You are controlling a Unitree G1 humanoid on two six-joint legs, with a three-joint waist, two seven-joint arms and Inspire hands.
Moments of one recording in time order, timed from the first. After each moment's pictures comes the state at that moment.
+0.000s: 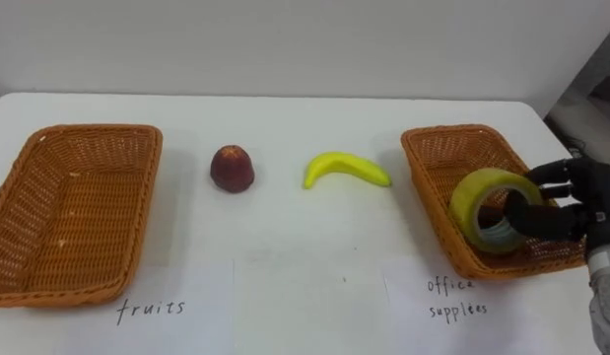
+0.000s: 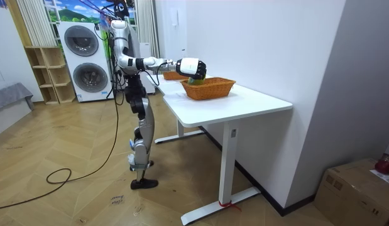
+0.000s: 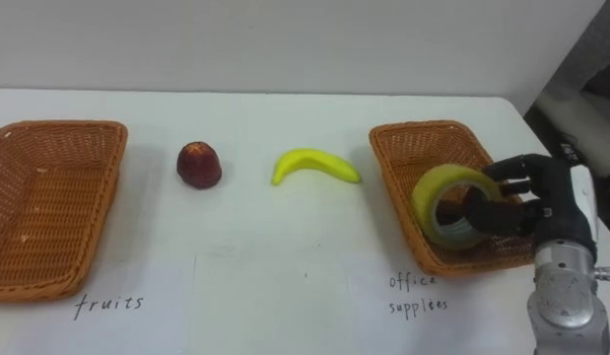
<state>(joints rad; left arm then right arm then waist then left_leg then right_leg) 0.33 0.18 0.20 1.03 0.26 0.15 0.18 0.08 -0.33 -0.27 0.07 -0.23 0.16 -0.07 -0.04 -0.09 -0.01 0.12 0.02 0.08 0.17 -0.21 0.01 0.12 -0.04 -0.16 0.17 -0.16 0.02</state>
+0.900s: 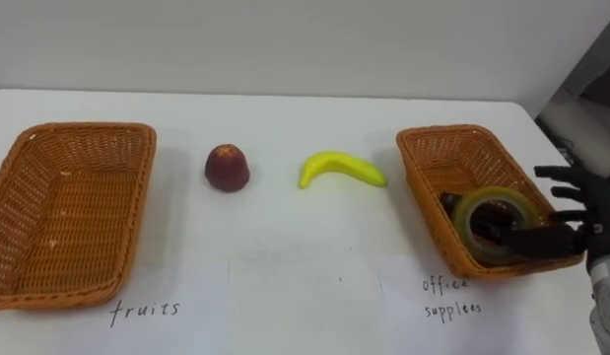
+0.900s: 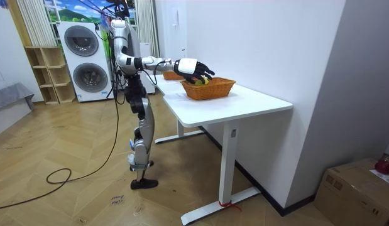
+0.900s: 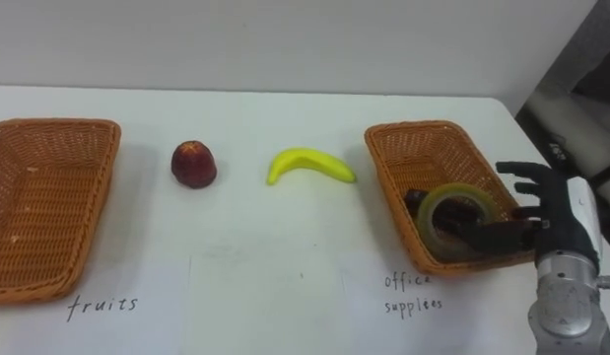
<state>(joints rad) 0.32 0.18 0.23 1.02 0.26 0.17 0.18 0.10 -0.33 -0.27 0.07 -0.32 0.18 -0.06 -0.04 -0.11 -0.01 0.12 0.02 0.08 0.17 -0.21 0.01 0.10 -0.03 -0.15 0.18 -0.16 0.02</state>
